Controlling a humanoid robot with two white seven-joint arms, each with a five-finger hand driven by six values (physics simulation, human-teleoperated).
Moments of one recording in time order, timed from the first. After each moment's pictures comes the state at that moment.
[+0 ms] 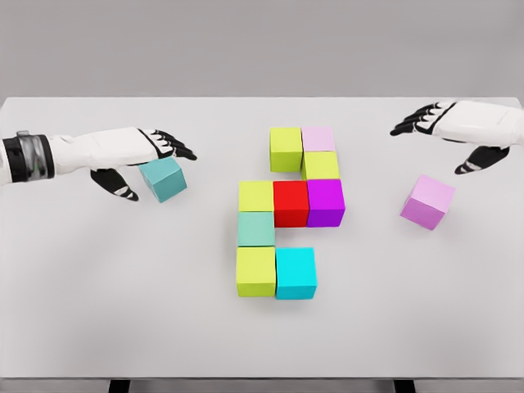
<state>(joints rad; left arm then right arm) -0.78 0.85 -0.84 -1.40 -0.20 -0.57 -0.49 -0.73 -0.97 0.62 -1.40 0.22 -0.61 0.61</state>
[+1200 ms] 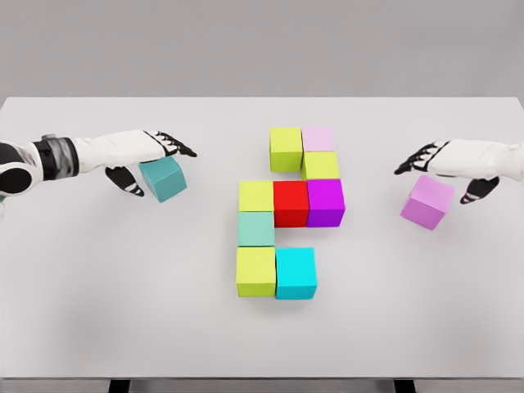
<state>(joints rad) -0.80 0.69 -0.84 -1.14 -0.36 -0.58 -0.44 -0.73 -0.95 0.73 -1.32 0.38 -0.61 0.61</state>
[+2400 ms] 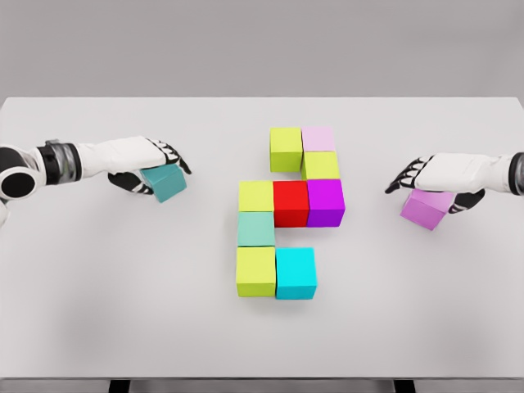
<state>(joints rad) -0.79 0.68 -0.84 -1.11 -0.38 -0.61 -0.44 -0.73 -0.94 0.79 -1.37 0.43 -0.61 0.61</state>
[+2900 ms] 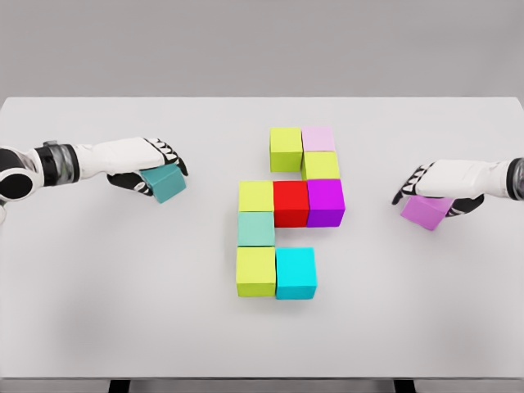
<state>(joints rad) -0.79 0.68 -0.84 -1.13 -0.38 -0.60 -0.44 -0.73 -0.94 0.81 -1.35 0.44 -0.61 0.61</state>
